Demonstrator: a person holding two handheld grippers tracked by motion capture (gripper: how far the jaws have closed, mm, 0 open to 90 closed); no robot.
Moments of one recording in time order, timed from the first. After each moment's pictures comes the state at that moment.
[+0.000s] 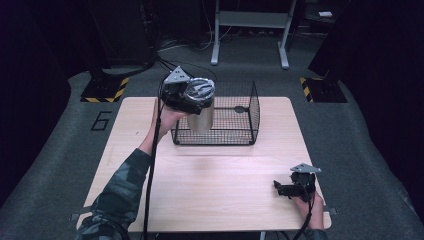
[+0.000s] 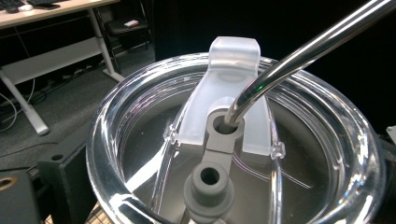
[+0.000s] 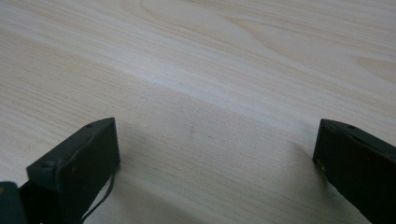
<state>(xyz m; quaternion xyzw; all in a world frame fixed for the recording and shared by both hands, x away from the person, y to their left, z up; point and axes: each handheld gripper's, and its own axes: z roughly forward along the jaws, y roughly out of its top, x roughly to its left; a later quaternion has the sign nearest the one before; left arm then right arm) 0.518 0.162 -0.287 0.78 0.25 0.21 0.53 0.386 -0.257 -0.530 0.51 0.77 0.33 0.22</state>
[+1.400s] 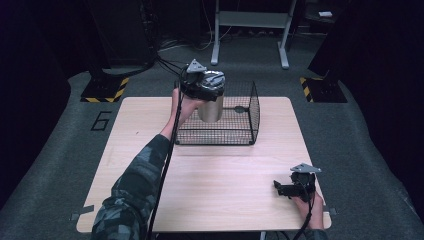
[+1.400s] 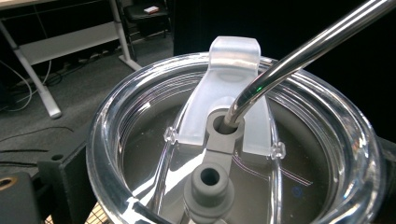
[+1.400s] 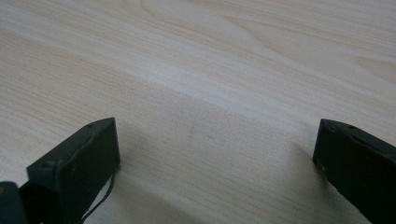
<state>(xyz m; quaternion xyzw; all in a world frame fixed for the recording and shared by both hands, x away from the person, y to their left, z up) 0.582 0.123 -0.309 0.77 0.30 0.22 0.51 0.386 -0.257 -0.530 0.51 0.77 0.33 0.22</state>
